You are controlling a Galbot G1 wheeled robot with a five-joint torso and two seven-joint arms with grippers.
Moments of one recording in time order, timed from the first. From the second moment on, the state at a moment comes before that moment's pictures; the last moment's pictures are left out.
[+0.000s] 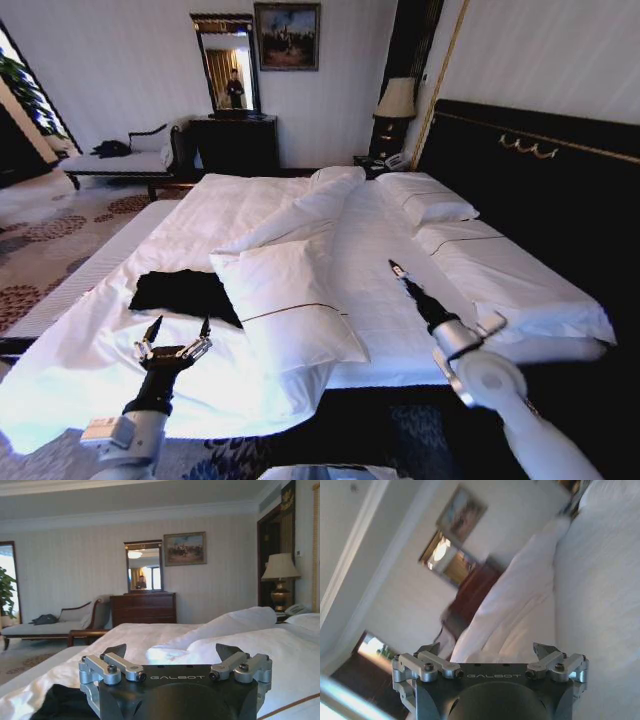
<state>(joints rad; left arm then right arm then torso) 1.96 -1.51 -0.81 -2.50 -0.21 0.01 0.03 -1.23 0.87 0.48 2.14 1.63 -0.16 0.28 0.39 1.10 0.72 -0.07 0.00</state>
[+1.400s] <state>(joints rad) 1.94 -1.61 -0.91 -2.47 -0.17 -0.03 0.03 -0.23 1.22 -0.25 1.28 1.59 -0.46 0.18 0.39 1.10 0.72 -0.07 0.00</state>
